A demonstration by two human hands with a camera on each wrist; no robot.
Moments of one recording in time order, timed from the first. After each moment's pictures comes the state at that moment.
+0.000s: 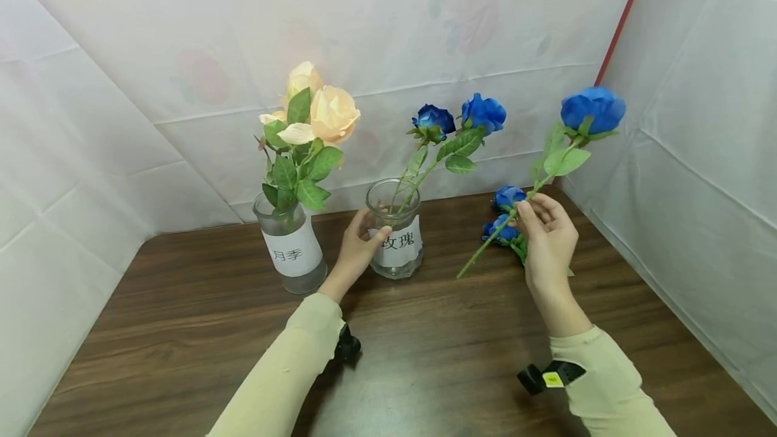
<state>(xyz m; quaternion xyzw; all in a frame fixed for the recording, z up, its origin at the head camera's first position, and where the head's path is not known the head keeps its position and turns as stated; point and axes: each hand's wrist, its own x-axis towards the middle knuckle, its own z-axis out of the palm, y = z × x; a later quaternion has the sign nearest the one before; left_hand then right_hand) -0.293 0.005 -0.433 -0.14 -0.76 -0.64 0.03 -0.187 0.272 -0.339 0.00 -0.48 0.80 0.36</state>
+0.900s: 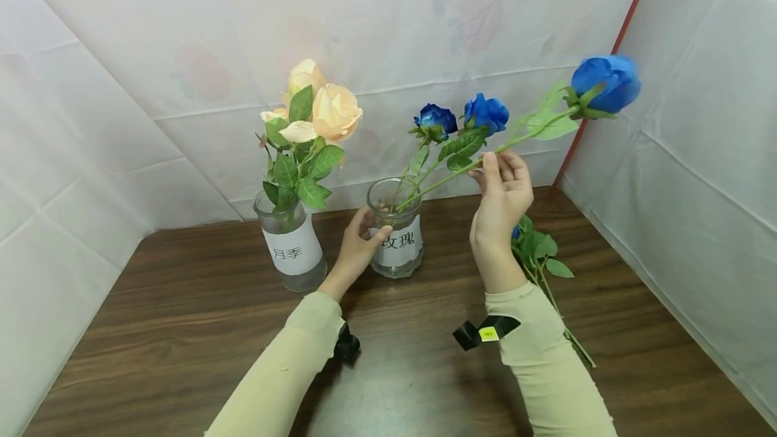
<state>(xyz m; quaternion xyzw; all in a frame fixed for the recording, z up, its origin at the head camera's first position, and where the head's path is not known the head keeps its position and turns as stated) -0.294 0.005 -0.433 -0.14 -0.76 -0.64 0.03 -0.235 0.202 -0.296 0.07 -0.38 0.82 0.42</state>
